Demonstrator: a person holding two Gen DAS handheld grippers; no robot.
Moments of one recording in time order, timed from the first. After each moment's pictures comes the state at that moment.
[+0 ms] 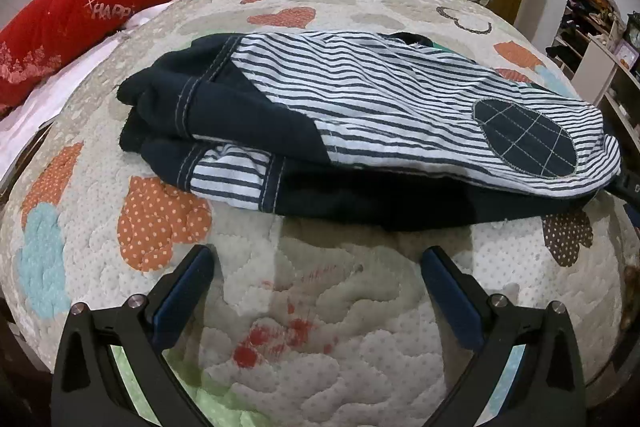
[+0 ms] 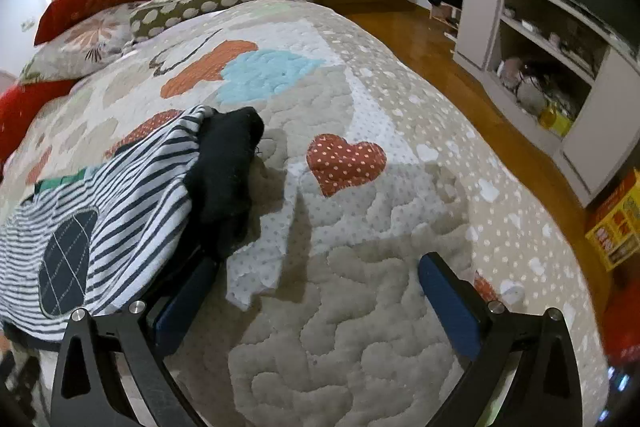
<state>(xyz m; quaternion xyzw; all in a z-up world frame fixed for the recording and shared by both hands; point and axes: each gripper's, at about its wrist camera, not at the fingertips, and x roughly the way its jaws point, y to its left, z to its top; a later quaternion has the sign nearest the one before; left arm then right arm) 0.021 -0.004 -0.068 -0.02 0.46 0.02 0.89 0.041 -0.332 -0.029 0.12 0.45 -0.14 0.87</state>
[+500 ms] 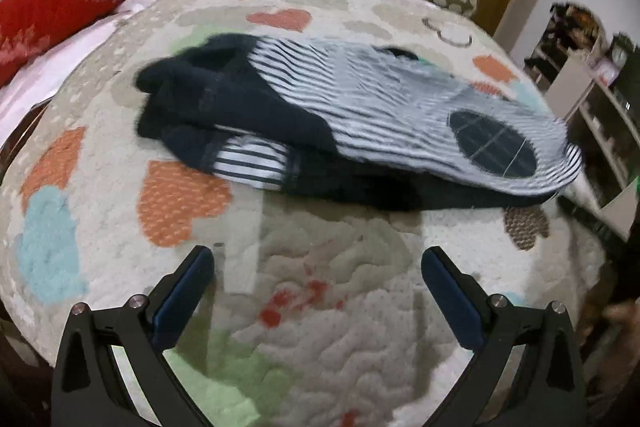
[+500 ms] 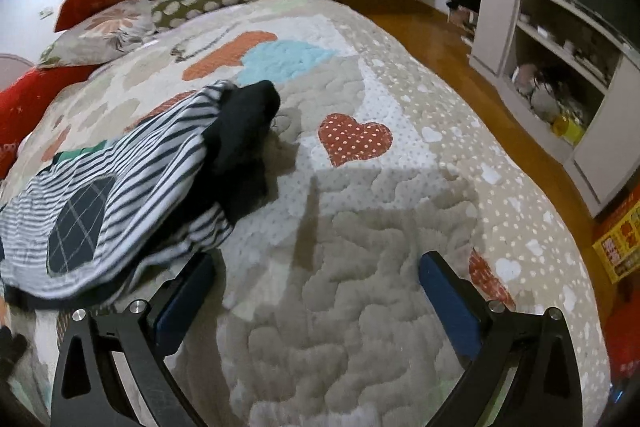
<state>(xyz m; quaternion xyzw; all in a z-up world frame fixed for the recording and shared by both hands) 0.002 0.023 -0.041 -0.07 0.47 -0.02 0.88 0.016 -0.322 -0.030 0.10 0.45 -0.11 0.88</state>
